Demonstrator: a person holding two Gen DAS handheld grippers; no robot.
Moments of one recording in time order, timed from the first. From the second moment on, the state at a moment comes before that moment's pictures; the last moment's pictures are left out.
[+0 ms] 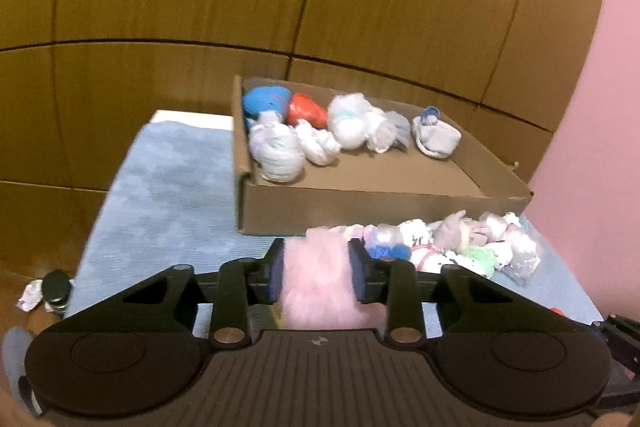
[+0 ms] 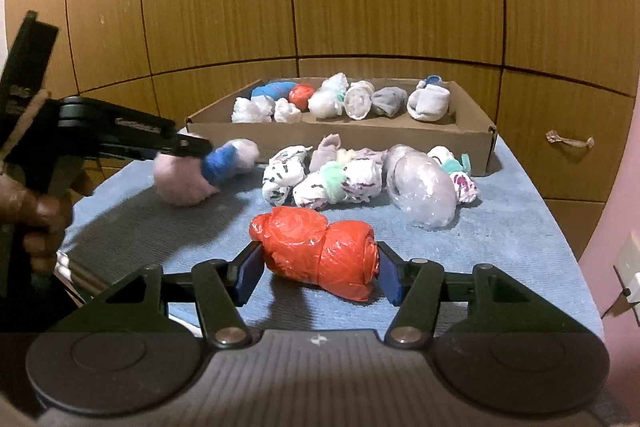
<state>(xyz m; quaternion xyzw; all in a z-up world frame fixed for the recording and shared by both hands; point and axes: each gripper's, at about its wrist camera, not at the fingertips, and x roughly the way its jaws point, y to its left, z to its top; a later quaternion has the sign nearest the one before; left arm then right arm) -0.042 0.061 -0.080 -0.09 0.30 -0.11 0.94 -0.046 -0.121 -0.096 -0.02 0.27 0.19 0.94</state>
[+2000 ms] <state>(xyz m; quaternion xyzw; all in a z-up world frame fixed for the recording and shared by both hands) -0.086 0.037 -0.049 -0.03 0.26 -0.14 0.95 -0.056 -0.128 -0.067 -0.01 0.22 0.22 0.95</state>
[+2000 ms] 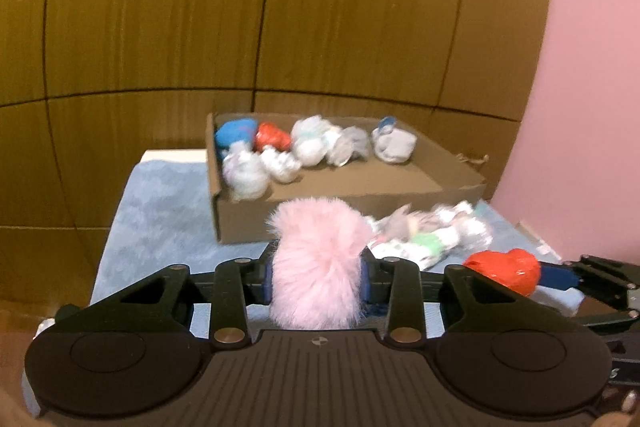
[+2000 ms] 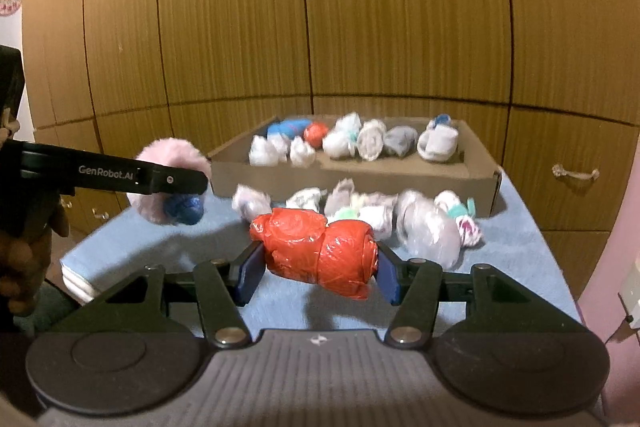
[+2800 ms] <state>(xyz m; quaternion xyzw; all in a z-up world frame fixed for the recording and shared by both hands) -0.027 -0.017 -0.029 0.00 0.27 -0.18 0.95 -0.016 -0.150 -0.033 -0.01 0.19 0.21 0.96</state>
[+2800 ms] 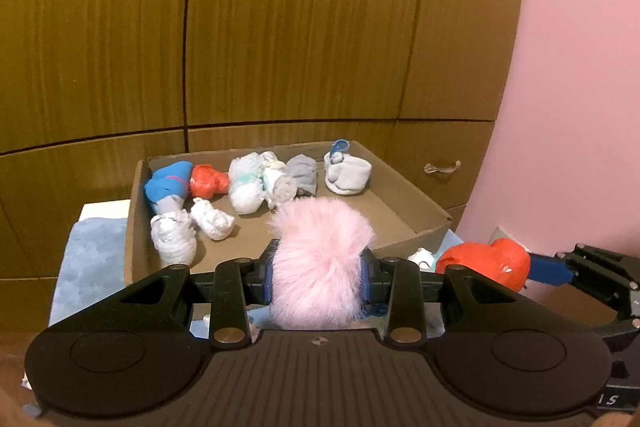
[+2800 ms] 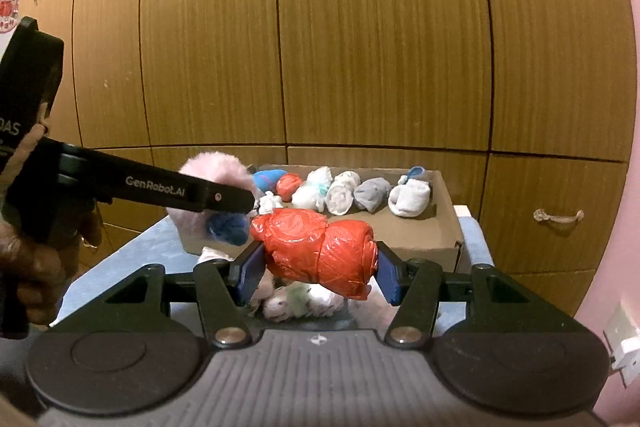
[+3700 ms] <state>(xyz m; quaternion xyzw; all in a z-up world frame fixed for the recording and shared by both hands) 0.127 -0.011 -0.070 0.02 0.38 -0.14 0.91 0.174 -0.108 -0.033 -0.09 0.35 0.32 0.88</state>
